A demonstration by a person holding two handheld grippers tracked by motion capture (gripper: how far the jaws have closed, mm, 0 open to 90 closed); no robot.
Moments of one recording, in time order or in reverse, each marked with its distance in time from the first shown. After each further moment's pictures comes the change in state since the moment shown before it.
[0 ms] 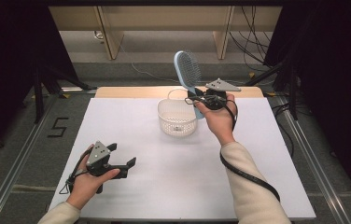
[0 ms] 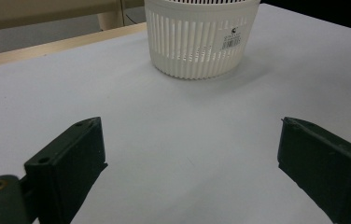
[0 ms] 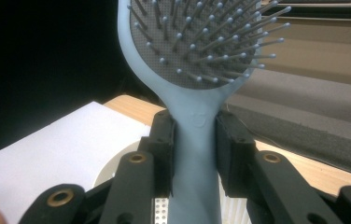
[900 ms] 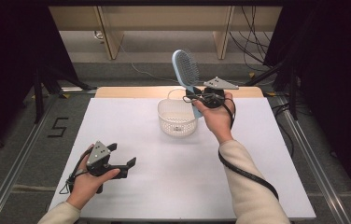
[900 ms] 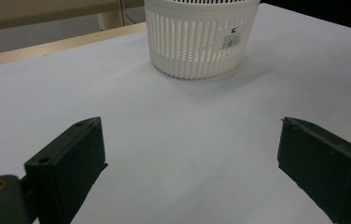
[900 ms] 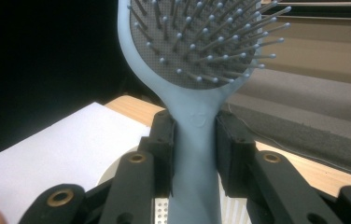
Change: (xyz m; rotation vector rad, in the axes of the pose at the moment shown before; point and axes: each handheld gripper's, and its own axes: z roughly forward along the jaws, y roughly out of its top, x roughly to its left) left arm 0.000 0.000 0.000 0.001 -0.001 0.001; right arm 0.001 0.004 0.006 0.004 0.006 0.001
